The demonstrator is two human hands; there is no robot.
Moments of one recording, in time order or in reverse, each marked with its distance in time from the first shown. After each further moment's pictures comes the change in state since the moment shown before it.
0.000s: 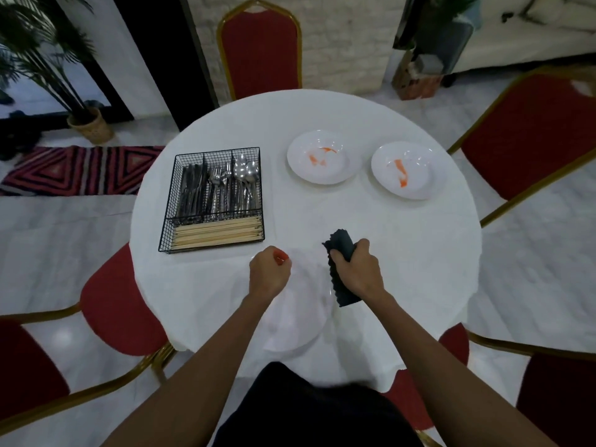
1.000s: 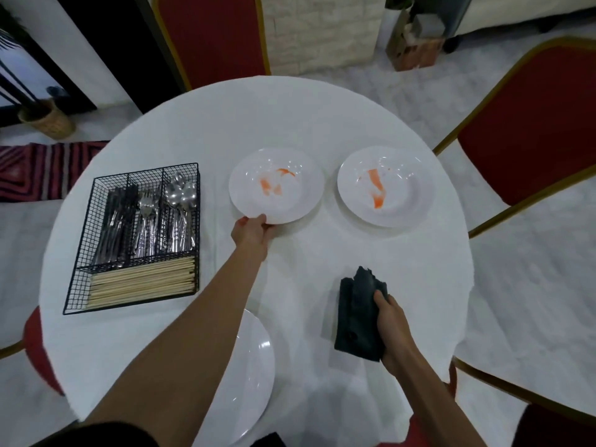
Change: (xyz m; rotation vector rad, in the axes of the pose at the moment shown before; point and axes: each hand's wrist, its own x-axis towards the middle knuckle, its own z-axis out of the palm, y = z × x) left_hand 0.193 0.132 0.114 -1.072 0.127 -0.599; right_hand 0.100 0.088 -0.095 0.753 -0.076 0.584
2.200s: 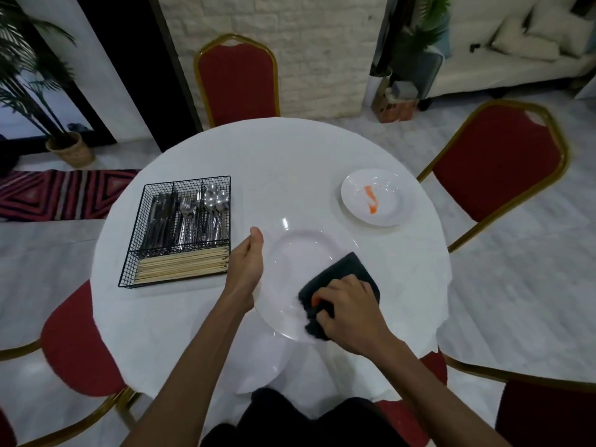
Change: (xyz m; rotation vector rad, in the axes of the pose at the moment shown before) left_hand -0.193 0.029 -0.141 0.497 -0.253 0.383; right_hand -0.163 0.020 0.044 -1.359 -0.056 -1.097
